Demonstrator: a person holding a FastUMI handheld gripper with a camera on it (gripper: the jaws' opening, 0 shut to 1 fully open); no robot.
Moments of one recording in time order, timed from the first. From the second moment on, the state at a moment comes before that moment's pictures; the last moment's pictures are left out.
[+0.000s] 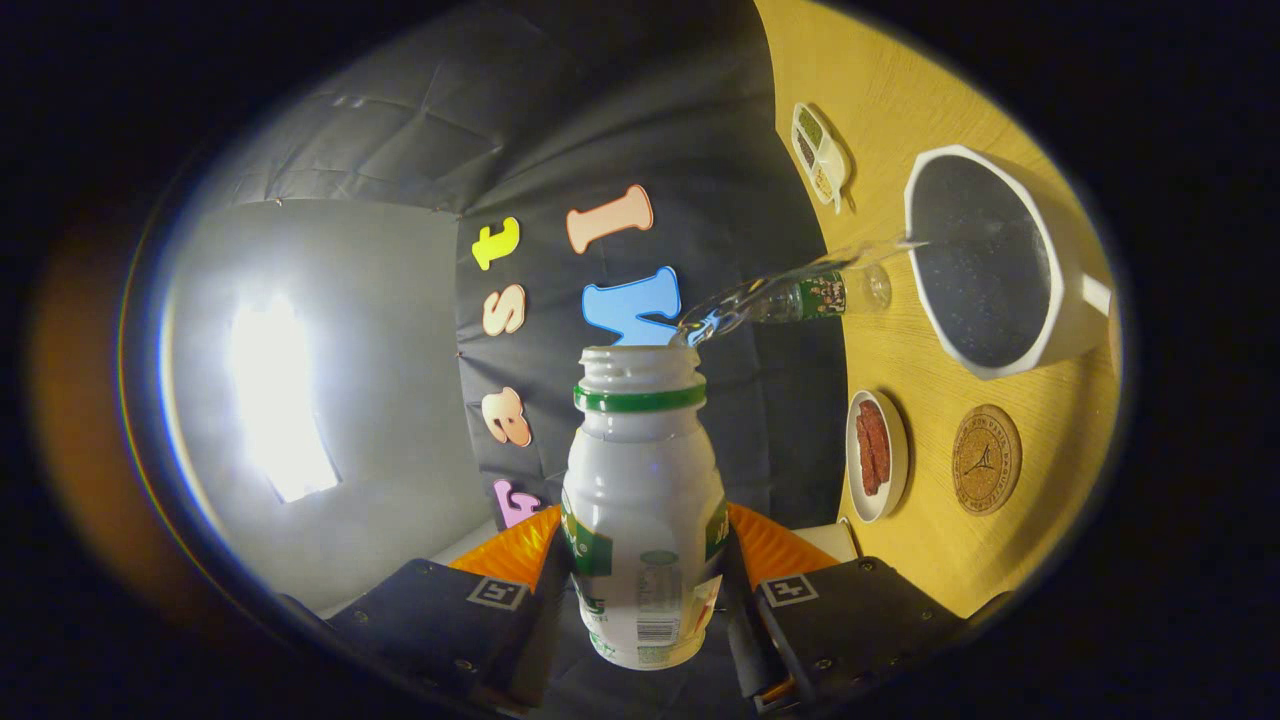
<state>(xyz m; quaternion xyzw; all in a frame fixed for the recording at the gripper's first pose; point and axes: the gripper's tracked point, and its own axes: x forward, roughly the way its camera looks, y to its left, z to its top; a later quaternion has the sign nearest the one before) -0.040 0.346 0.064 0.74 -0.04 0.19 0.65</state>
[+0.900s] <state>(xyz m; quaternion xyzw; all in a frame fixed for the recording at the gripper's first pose) -0.048 0.354 0.072 0.76 -0.04 0.20 0.62</state>
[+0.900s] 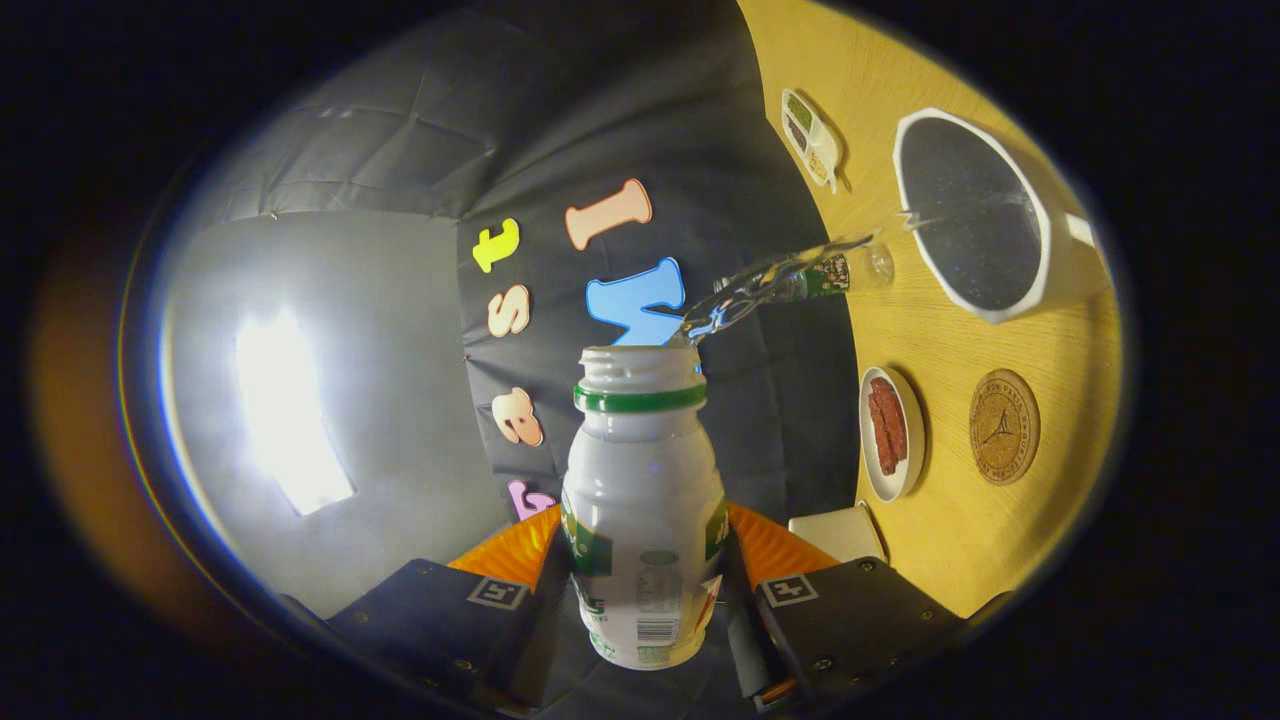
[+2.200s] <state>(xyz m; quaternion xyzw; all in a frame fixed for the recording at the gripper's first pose) -0.049 0.352 0.075 0.79 -0.05 0.20 0.58</state>
